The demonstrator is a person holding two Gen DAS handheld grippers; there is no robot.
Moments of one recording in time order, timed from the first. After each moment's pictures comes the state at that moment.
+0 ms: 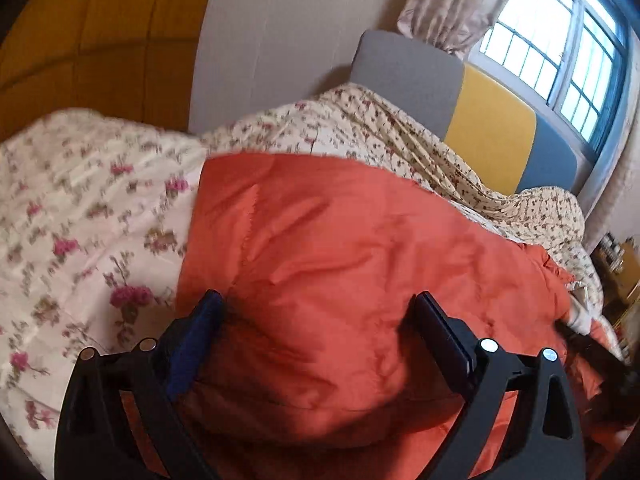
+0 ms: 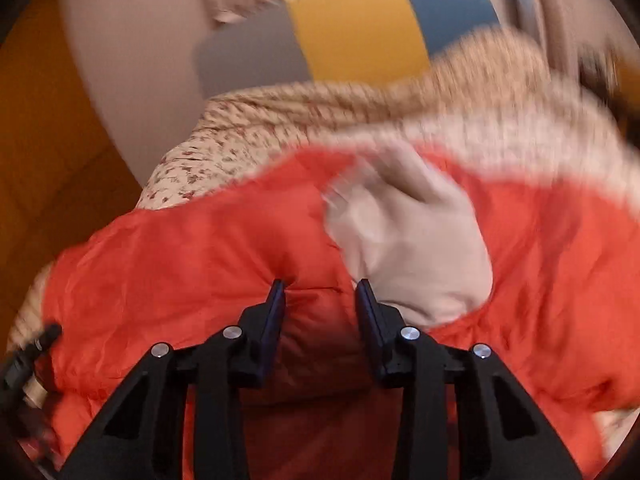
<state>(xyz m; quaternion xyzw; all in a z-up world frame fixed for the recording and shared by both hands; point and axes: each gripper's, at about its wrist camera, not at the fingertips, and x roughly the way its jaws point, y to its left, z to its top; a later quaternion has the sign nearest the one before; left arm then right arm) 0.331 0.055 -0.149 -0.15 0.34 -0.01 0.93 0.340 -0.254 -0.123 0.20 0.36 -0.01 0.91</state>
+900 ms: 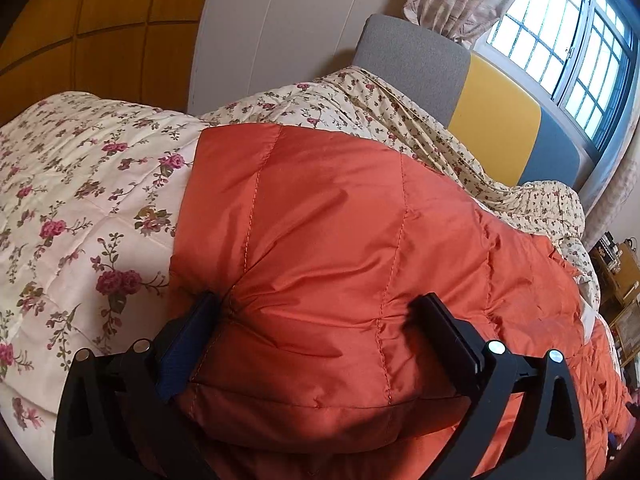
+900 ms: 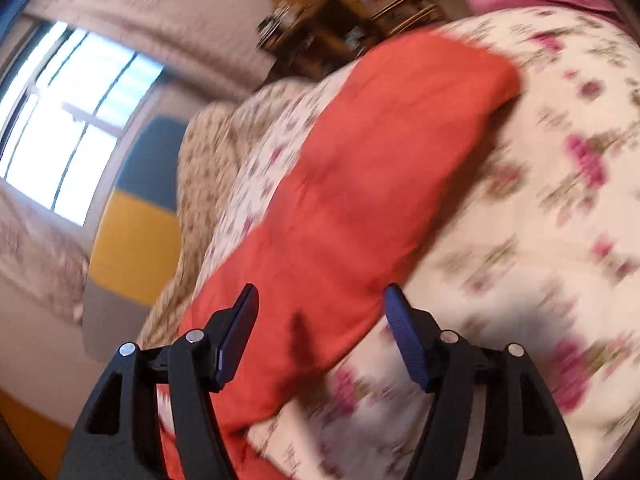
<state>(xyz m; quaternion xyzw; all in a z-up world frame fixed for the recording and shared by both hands) 0.332 0.055 -0.155 -0.15 0.36 -0.01 0.92 0.072 -0.487 -0.126 0.56 0.15 -0.34 0.74</state>
